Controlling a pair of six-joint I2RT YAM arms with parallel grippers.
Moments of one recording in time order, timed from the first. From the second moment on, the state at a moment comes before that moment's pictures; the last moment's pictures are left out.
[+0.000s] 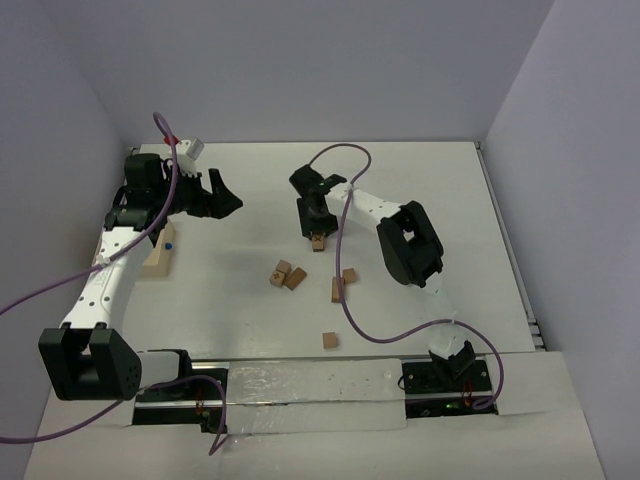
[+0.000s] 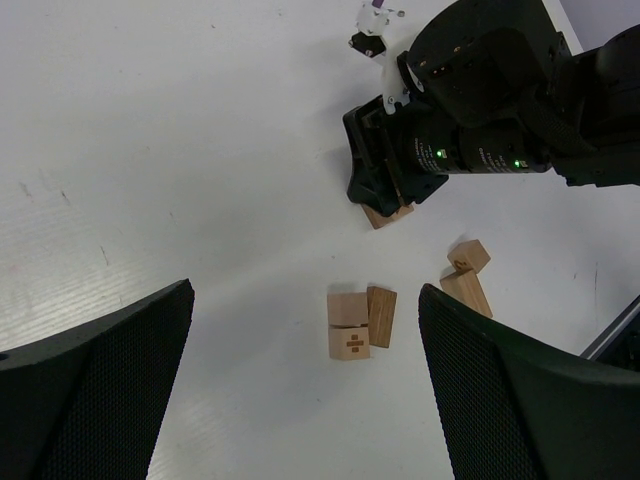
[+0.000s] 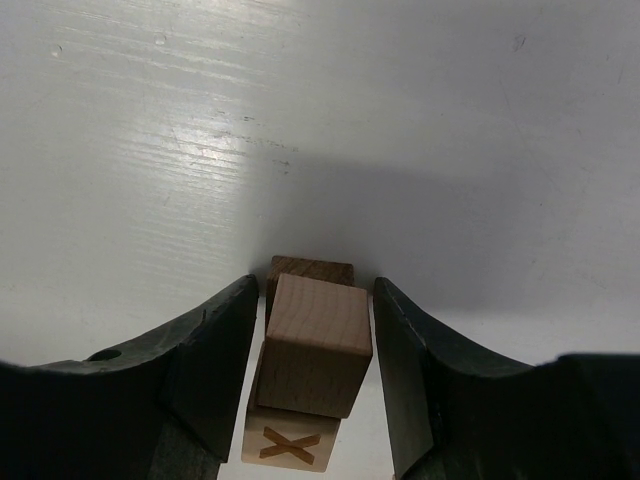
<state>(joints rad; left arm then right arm) -0.05 1.27 1.13 -0.41 0.60 -0.09 0.65 2.28 1.84 -0.78 0.16 0.46</state>
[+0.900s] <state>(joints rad) -0.05 1.28 1.14 -0.41 0.62 -0.09 0.65 2.26 1.81 -0.78 0.13 0.46</state>
